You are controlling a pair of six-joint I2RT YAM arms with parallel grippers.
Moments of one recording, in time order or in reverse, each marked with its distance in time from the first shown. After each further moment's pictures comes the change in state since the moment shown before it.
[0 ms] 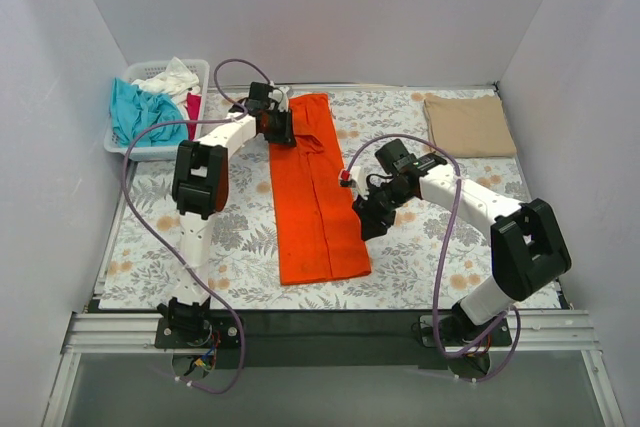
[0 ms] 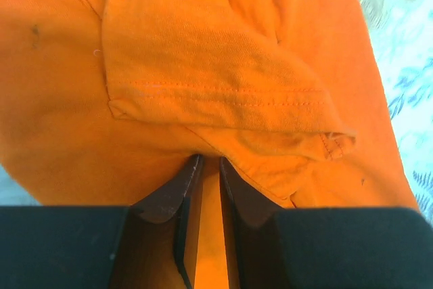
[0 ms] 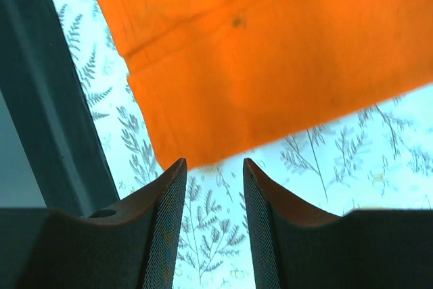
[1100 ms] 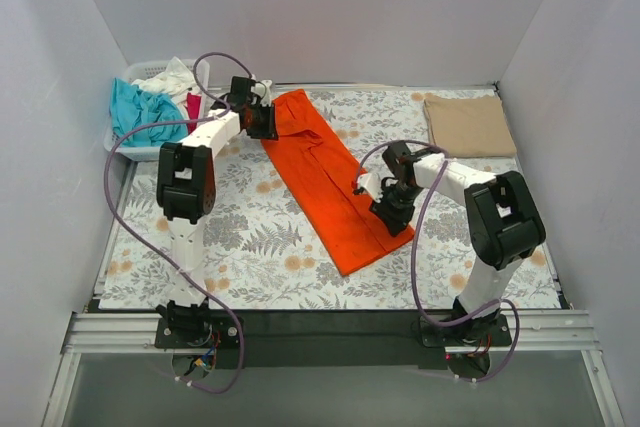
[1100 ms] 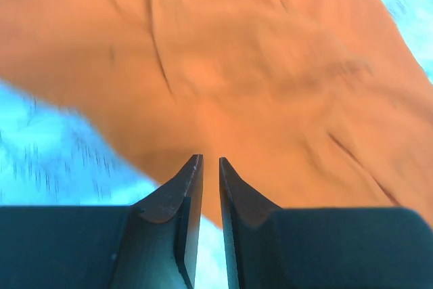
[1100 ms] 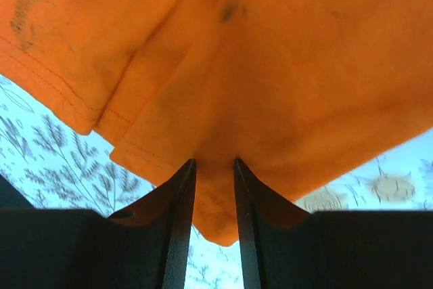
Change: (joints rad) left arm 0.064 -0.070 -0.015 -0.023 -0.058 0.050; right arm -0.154 0.216 0.028 -0.078 0.307 -0.192
